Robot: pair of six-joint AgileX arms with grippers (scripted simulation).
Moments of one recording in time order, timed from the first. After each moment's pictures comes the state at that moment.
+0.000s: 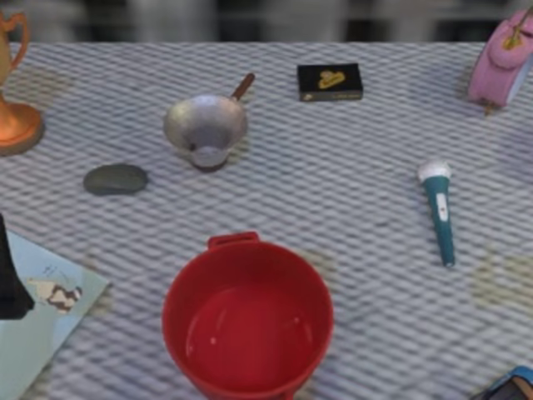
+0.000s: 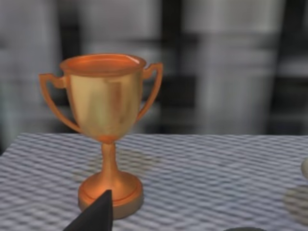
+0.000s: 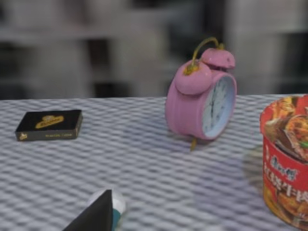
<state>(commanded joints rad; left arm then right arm) 0.00 0.00 0.00 0.00 0.00 0.00 0.05 0.22 0.19 -0.12 0.00 0.05</state>
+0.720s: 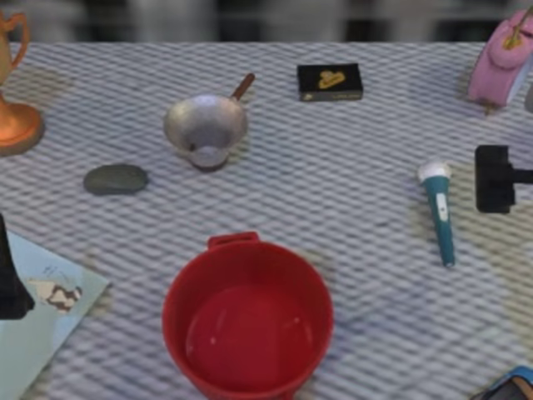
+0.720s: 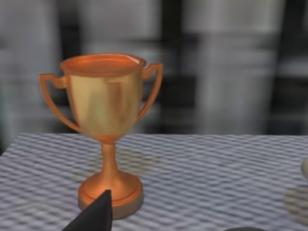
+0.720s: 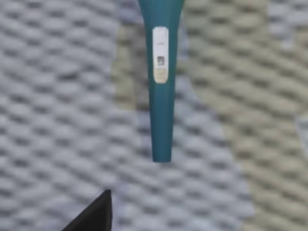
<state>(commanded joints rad) 0.00 0.00 0.00 0.00 0.00 0.00 0.23 1.39 0.95 -0.65 0.03 0.25</state>
